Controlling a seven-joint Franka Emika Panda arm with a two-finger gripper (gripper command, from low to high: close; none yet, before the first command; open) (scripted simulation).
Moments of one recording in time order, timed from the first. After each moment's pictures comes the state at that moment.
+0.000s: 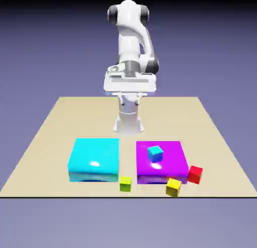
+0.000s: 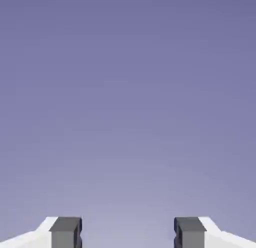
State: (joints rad) arm 0.01 -0.53 0.00 -2.78 0.00 3.00 0.75
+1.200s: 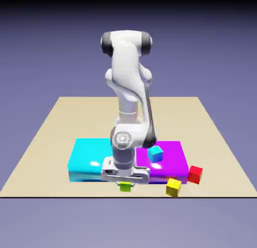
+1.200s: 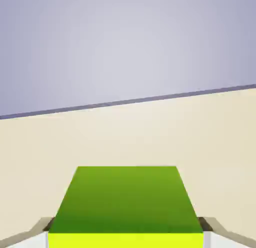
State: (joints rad) arm -0.04 0.44 0.01 -2.16 0.03 2.34 0.86
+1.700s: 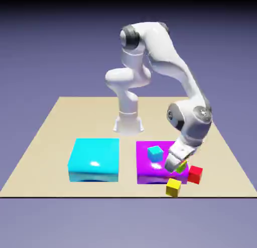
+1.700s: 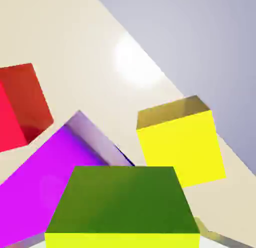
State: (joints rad) arm 0.33 0.41 0.22 -2.02 -0.22 2.14 0.43
